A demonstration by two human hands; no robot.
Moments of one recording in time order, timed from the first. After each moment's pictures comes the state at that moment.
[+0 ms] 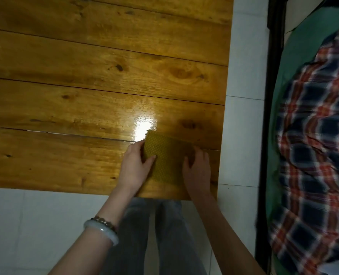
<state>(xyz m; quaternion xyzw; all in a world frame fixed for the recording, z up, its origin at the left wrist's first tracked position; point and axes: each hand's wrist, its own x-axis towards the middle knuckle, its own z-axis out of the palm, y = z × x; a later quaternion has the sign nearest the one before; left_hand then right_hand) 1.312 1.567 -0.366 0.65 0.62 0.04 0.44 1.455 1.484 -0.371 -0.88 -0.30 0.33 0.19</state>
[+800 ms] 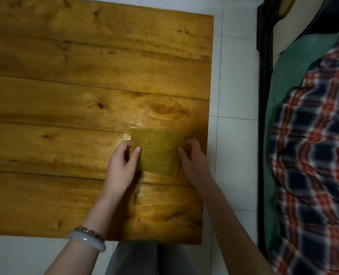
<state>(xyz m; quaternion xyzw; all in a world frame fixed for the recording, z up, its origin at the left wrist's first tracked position) 1.376 1.644 -0.365 0.63 0.58 0.21 0.47 1.560 1.575 -0.358 -0.77 -0.34 0.45 0.32</state>
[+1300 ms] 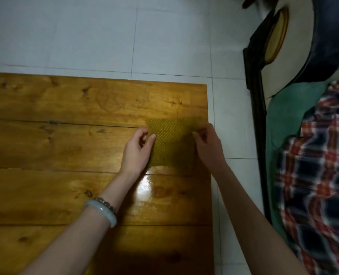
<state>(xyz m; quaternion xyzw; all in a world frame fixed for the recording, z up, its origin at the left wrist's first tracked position) 1.518 1.867 -0.392 0.63 0.52 0.24 0.52 1.697 1.790 -0.377 -0.80 -0.33 0.33 0.36</state>
